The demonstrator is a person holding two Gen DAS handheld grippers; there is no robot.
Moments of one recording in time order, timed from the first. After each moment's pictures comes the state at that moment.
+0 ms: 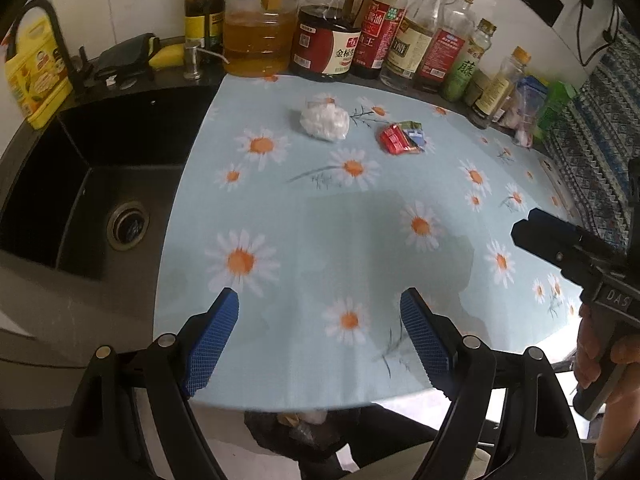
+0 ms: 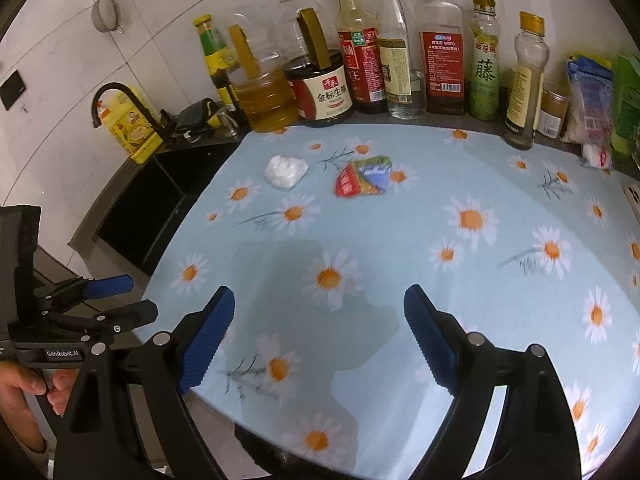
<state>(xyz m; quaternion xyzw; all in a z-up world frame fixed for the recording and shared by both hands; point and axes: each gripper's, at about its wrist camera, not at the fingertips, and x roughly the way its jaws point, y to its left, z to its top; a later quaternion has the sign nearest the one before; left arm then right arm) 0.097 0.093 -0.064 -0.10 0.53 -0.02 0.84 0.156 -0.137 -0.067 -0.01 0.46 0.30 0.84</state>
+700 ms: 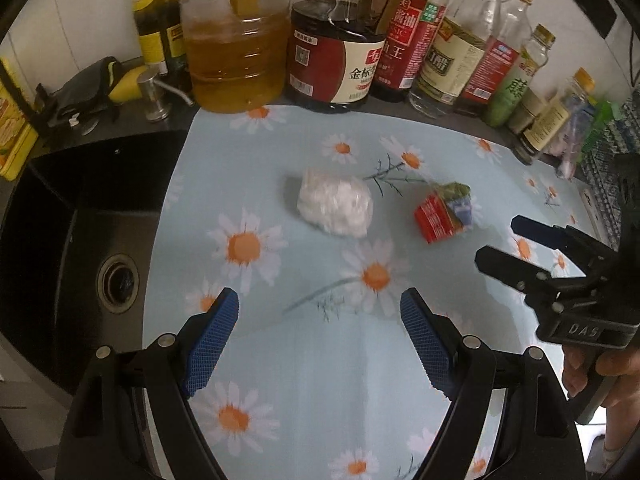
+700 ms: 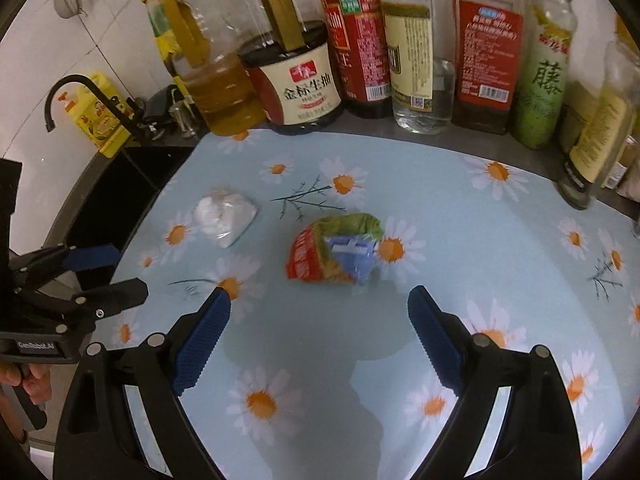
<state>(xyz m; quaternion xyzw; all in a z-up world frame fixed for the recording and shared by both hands) 0.236 0.097 -0.086 -0.08 0.55 0.00 0.83 0.288 -0.096 -0.117 -0.05 0.50 0.31 0.81</state>
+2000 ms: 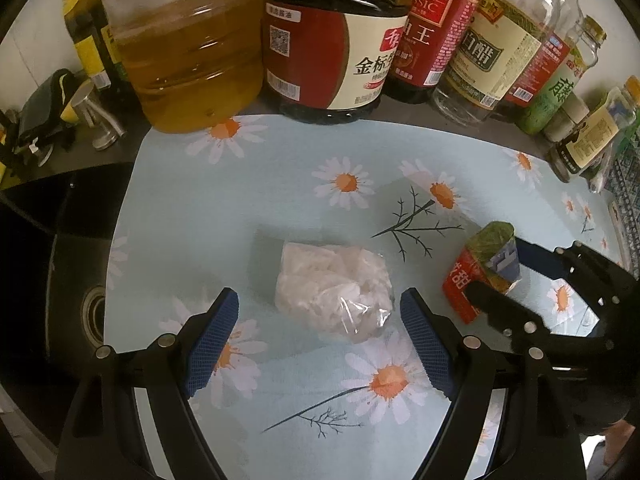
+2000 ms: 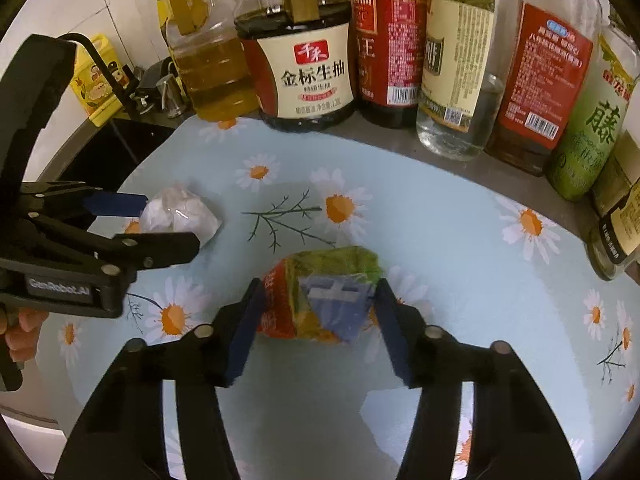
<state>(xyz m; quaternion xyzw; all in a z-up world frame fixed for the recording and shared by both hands) 0.318 0.088 -0.130 -0.07 0.57 0.01 0.82 0.314 -0.072 -0.143 -0.12 0.46 0.33 0.82</state>
